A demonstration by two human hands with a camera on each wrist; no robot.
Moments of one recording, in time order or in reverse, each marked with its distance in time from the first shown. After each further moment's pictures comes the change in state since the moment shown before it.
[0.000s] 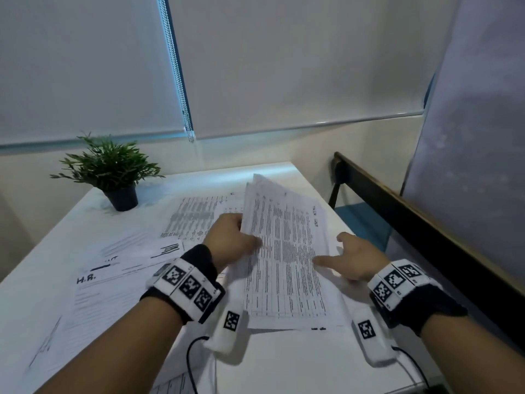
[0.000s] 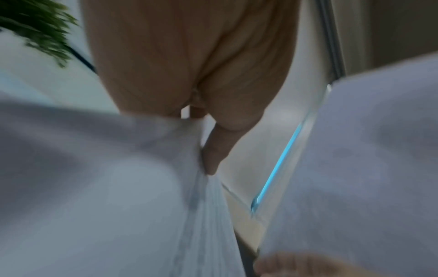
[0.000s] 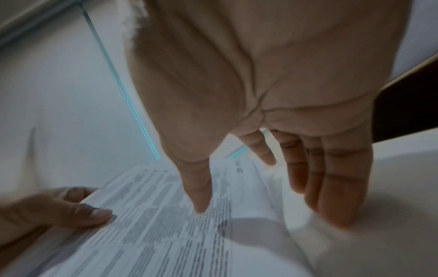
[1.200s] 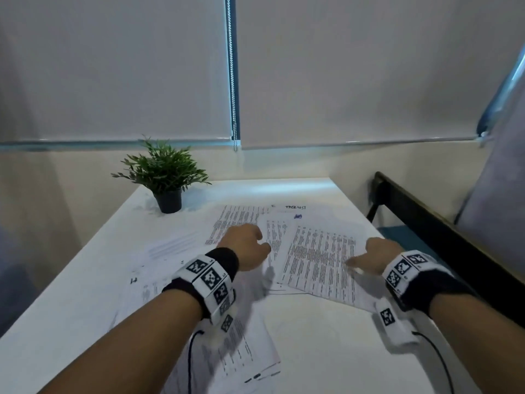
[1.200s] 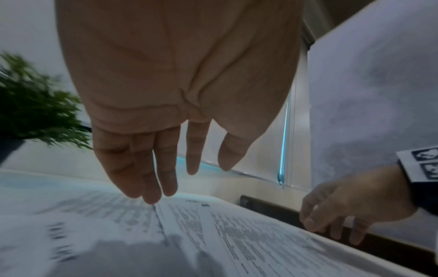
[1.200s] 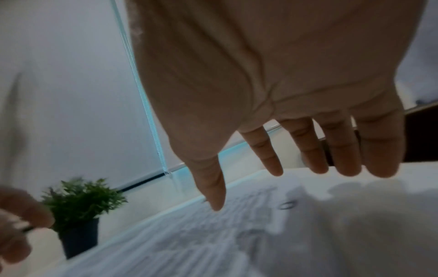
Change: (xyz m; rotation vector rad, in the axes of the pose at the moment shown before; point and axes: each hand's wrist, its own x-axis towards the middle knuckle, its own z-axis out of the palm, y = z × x) left_hand 0.009 -0.028 -0.075 0.502 0.018 -0.064; right_hand 0.058 -0.067 0.010 -0.343 -0.003 0.052
